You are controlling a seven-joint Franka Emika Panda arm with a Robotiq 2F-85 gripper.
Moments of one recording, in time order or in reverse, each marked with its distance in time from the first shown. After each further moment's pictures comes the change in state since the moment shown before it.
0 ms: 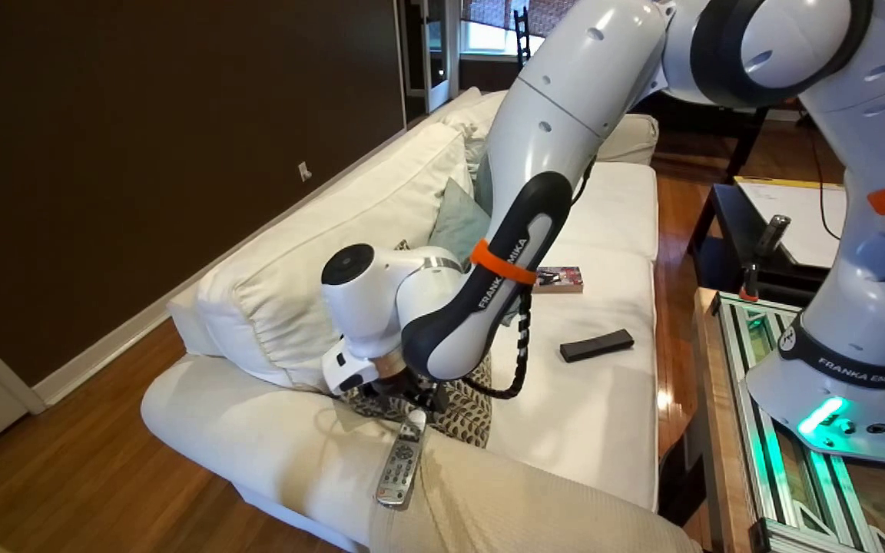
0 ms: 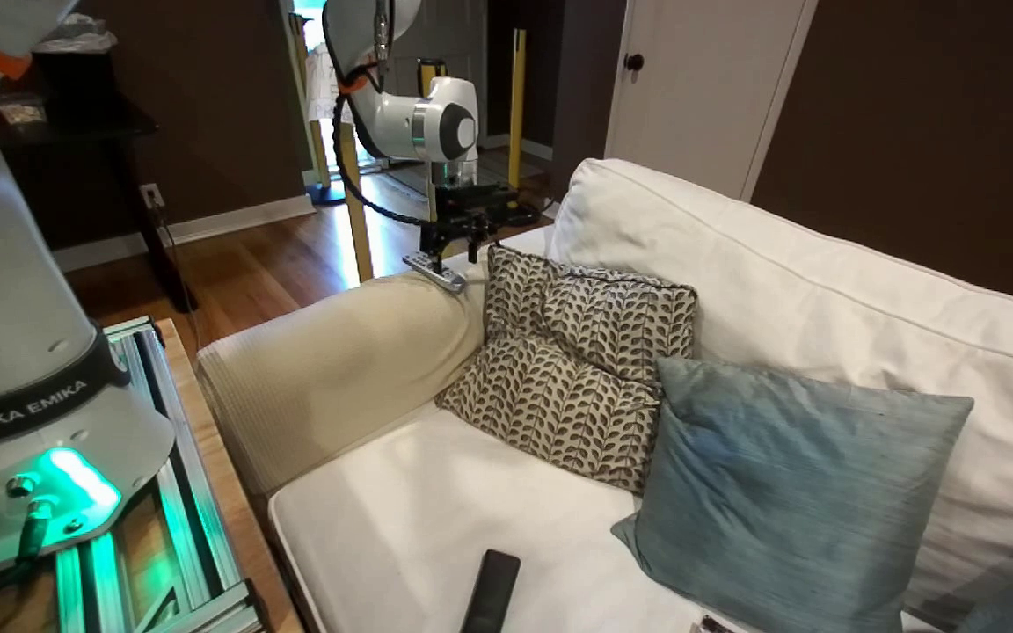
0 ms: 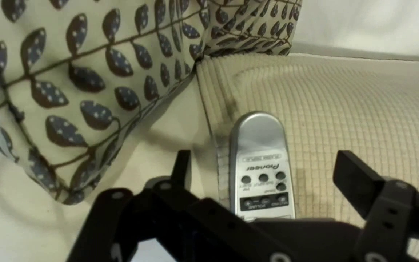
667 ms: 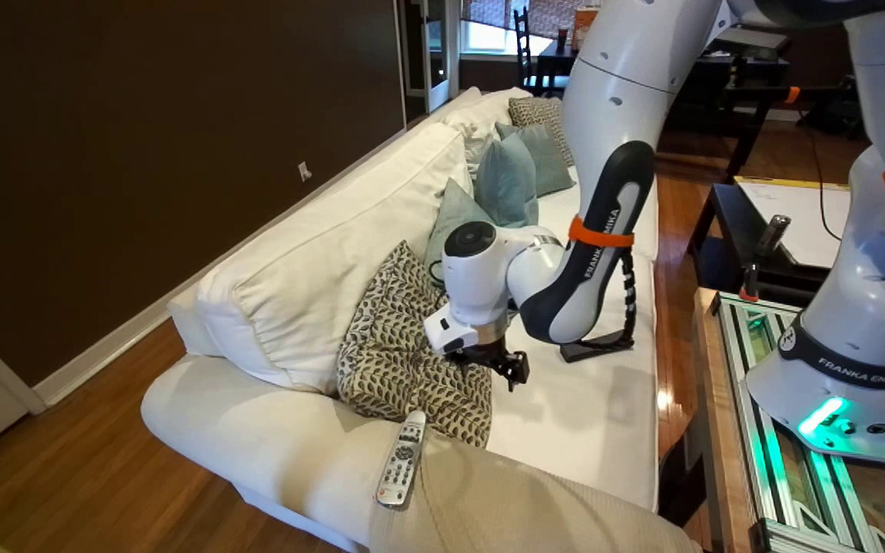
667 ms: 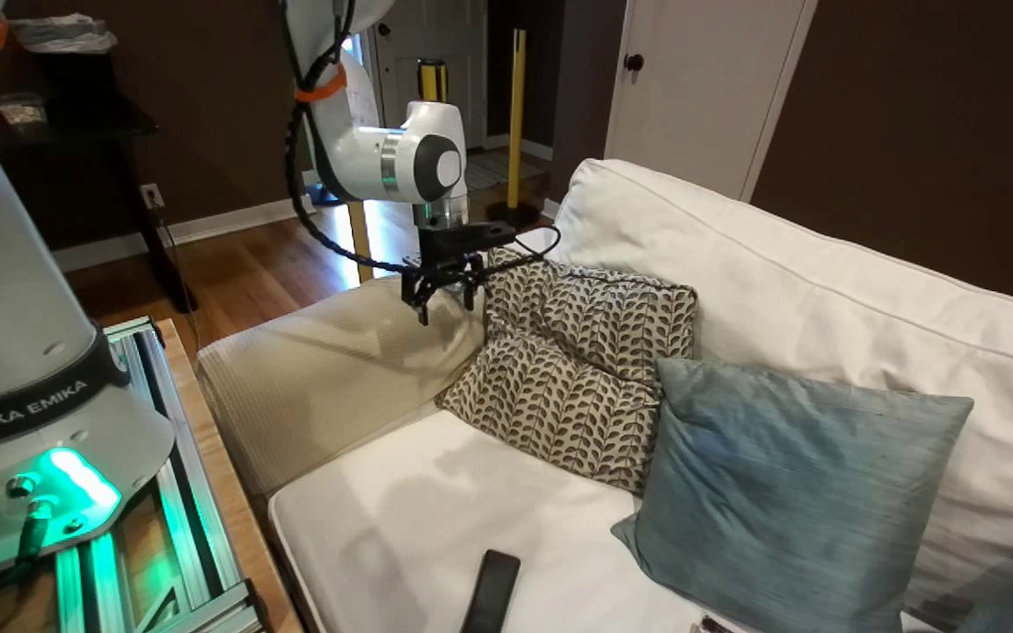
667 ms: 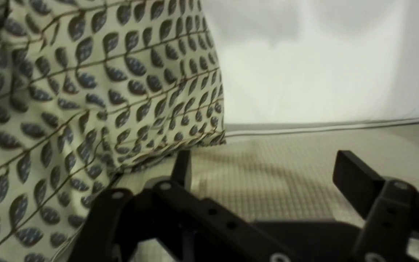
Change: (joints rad) arm -0.061 -0.235 -0.139 -0.529 -0.097 0.338 0.114
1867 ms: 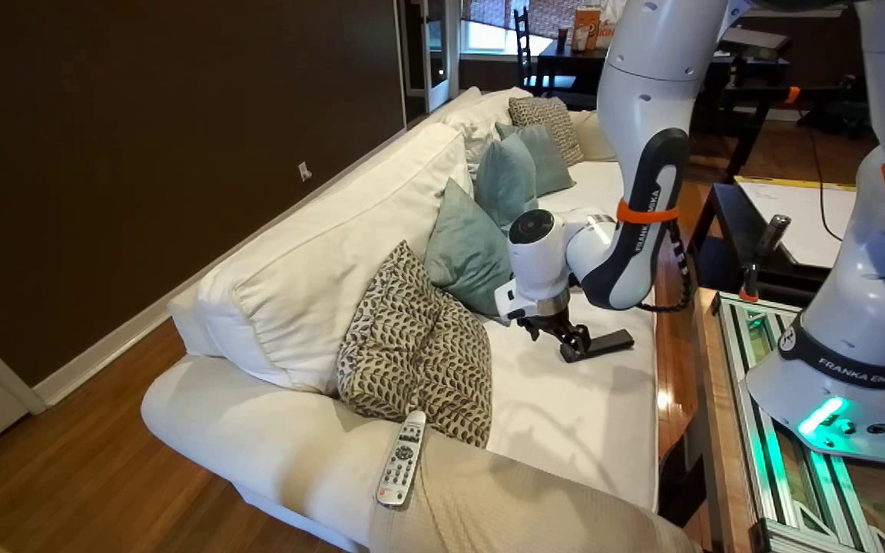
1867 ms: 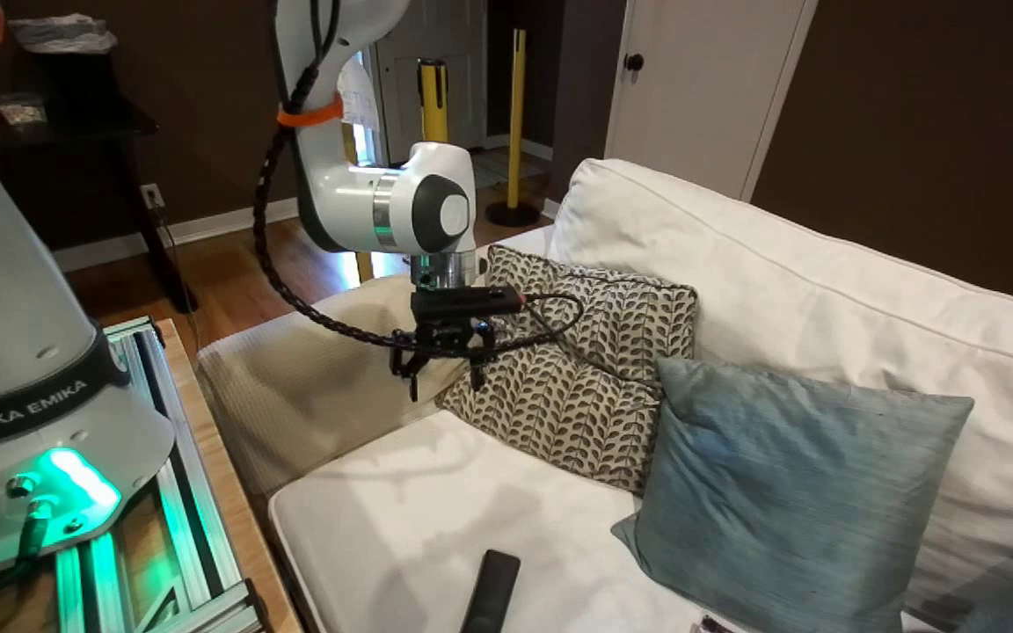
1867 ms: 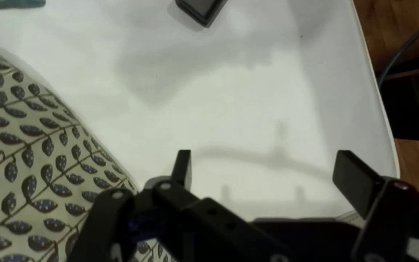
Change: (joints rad) arm -0.094 -0.052 -0.175 -0.211 -0.208 0.037 0.251
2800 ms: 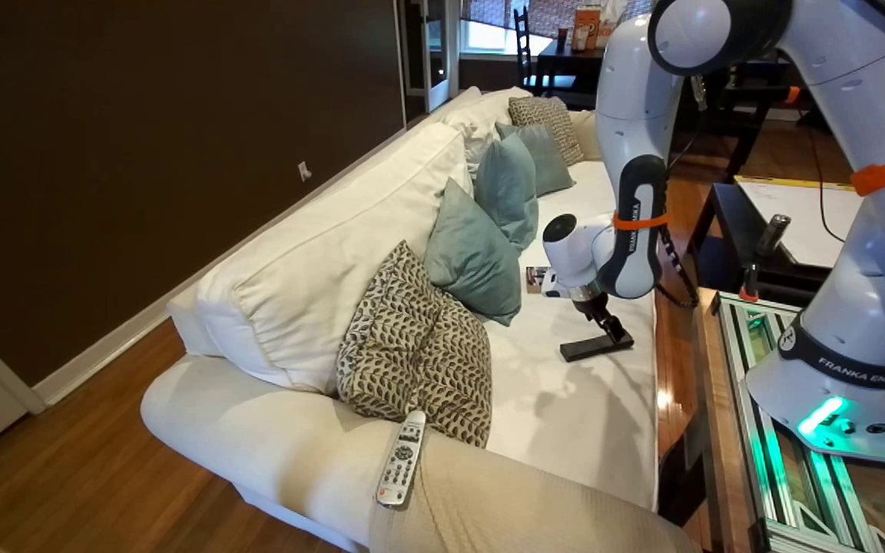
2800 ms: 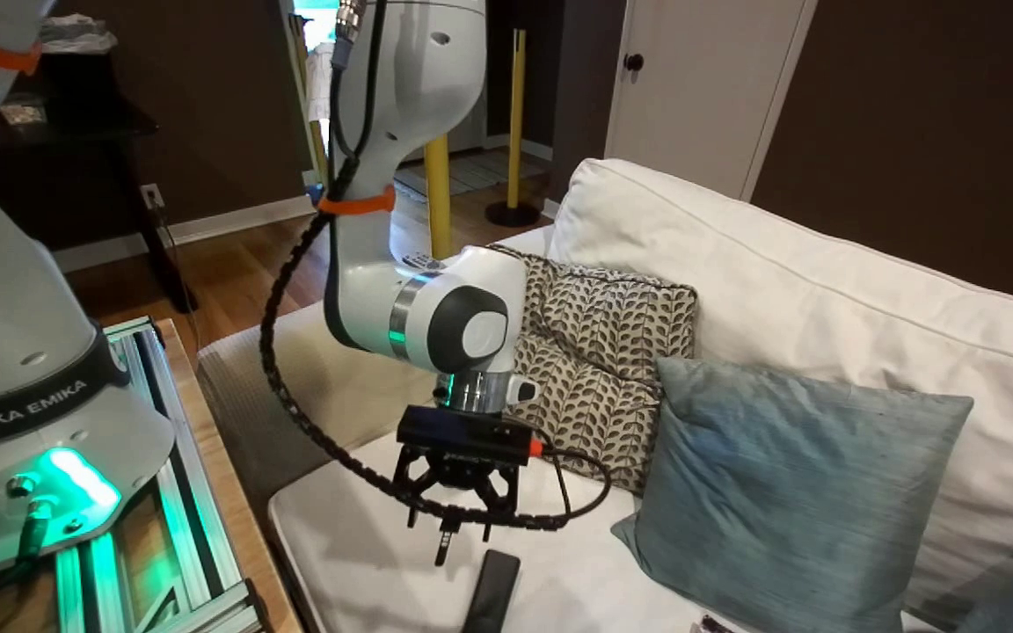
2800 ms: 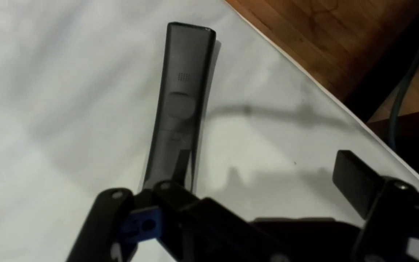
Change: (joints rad) arm -0.166 0.224 -0.178 0.064 -0.024 0.037 0.220
